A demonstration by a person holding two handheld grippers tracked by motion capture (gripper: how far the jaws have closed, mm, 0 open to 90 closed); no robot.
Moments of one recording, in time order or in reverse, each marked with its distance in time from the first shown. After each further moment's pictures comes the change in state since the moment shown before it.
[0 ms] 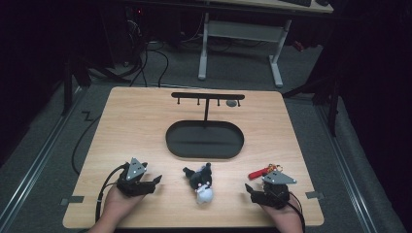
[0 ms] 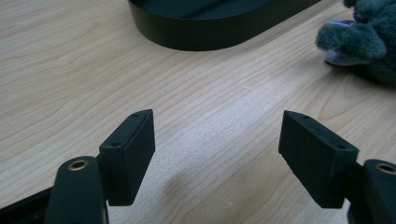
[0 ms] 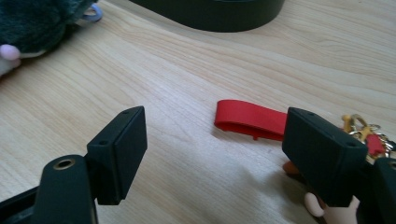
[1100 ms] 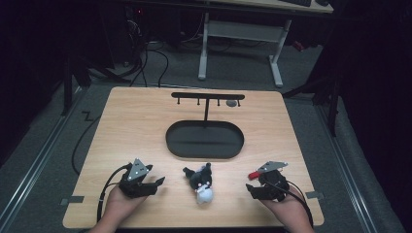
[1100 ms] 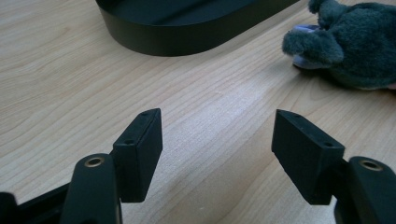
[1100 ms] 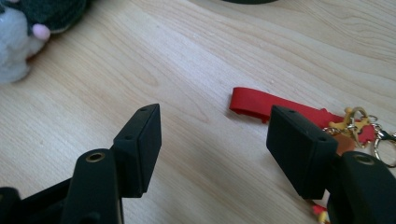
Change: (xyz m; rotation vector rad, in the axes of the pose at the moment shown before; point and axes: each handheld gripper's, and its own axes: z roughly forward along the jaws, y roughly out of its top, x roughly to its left) left arm -0.005 0.004 -0.002 0.002 -0.076 0.012; right arm 0.005 0.046 -0.014 0.290 0.041 -0.043
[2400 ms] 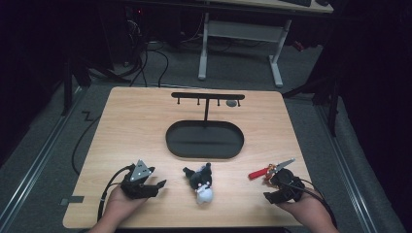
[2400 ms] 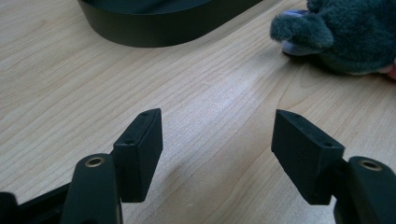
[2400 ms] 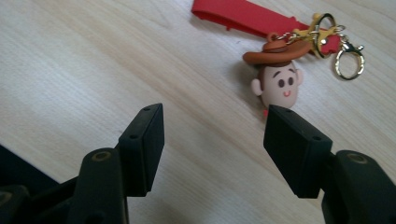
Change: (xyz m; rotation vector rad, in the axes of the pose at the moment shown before) left arm -0.002 -0.001 0.004 0.032 -0.035 0.027; right arm -0.027 -0.011 -0.020 0.273 -0.023 -0.021
